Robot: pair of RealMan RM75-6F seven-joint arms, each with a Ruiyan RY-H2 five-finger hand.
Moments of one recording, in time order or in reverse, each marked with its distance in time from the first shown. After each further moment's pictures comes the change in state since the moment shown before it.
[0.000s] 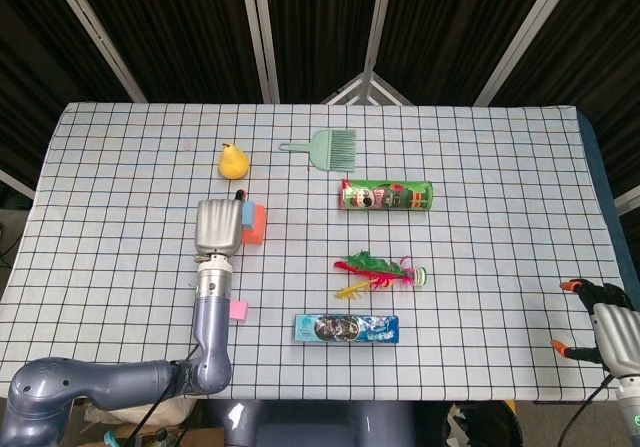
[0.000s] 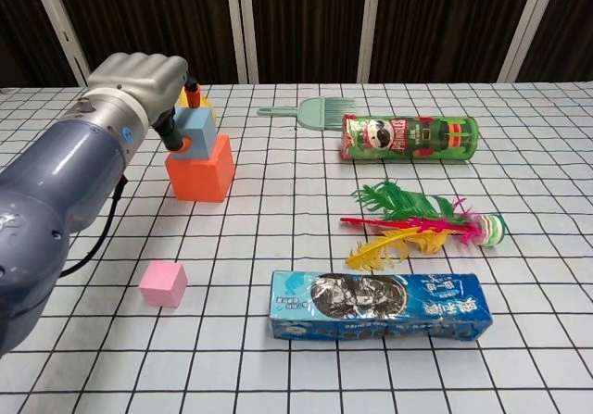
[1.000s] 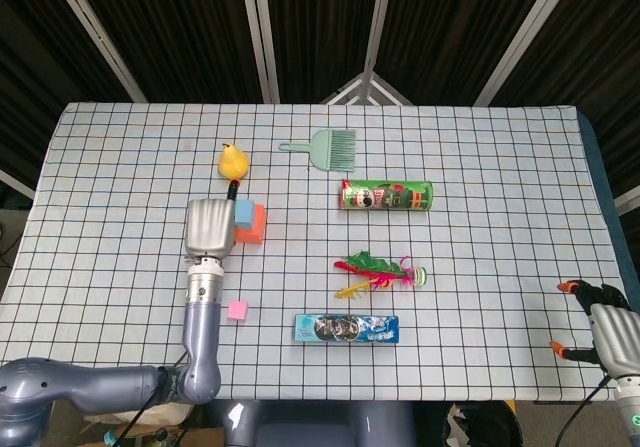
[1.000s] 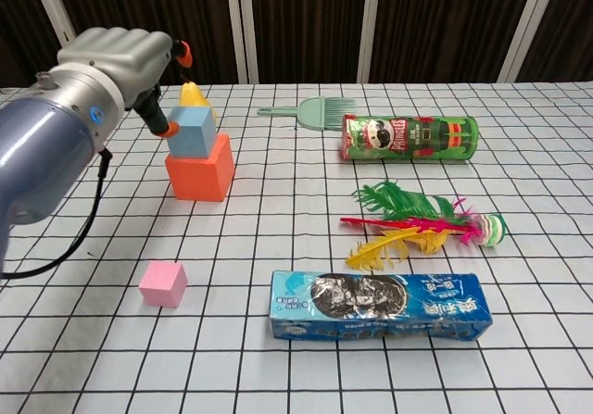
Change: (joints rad) left arm 0.039 0.091 0.017 -0.190 0.043 0.082 0.039; right arm 0.003 0.005 -0.003 -0.013 0.001 -0.006 -0.011
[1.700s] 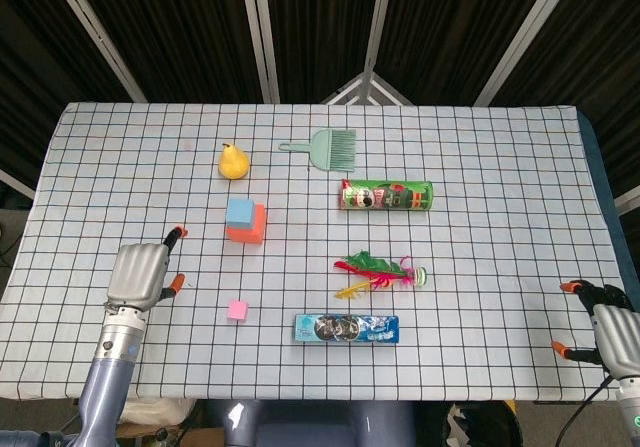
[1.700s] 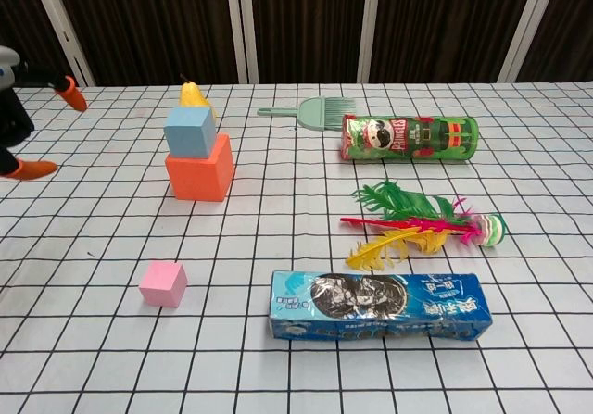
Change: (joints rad) left arm 0.291 0.424 0.263 -0.489 0.121 -0.015 -0.251; right arm -0.002 0.002 0.001 -0.006 0.009 0.000 -0.005
